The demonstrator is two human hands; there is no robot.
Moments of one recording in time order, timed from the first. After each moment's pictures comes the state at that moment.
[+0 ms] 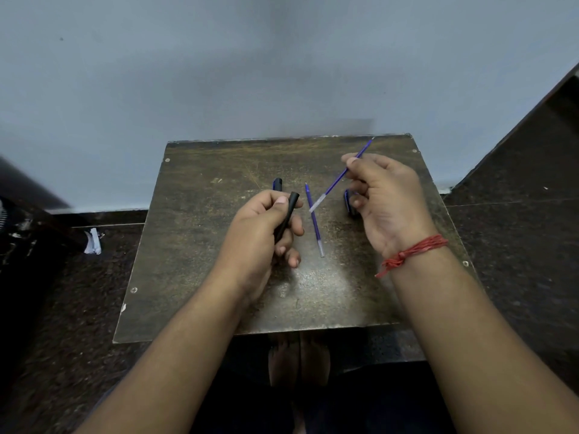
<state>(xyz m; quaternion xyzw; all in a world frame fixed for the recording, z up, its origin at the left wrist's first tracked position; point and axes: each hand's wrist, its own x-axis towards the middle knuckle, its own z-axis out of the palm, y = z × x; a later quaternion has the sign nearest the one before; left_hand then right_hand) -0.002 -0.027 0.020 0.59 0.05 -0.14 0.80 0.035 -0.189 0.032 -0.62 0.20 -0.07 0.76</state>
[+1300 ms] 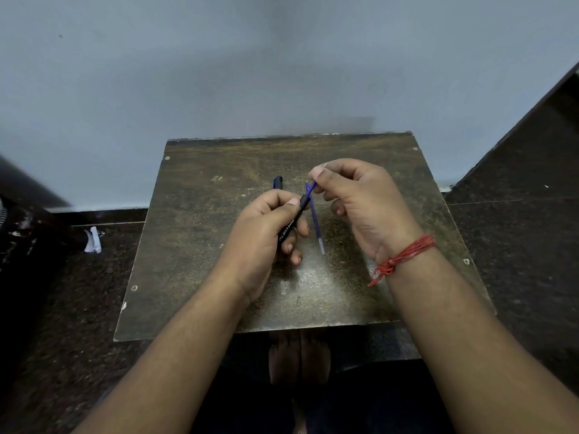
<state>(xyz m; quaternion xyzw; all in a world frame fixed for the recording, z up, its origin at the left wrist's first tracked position) -0.004 -0.027 0.020 0.60 0.03 -0.15 0.78 0.029 -0.180 0.025 -0.71 0.08 0.01 0.70</state>
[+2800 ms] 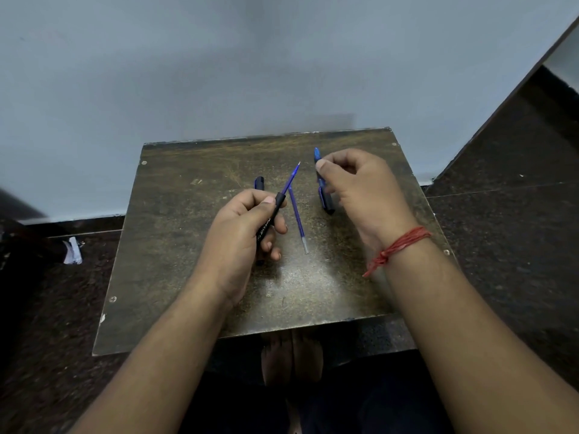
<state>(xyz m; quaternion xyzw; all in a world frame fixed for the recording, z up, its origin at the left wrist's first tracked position) -0.001 -0.026 0.016 0.62 0.04 -0.12 0.77 0.029 -0.196 0.034 -0.78 0.13 -0.06 0.60</state>
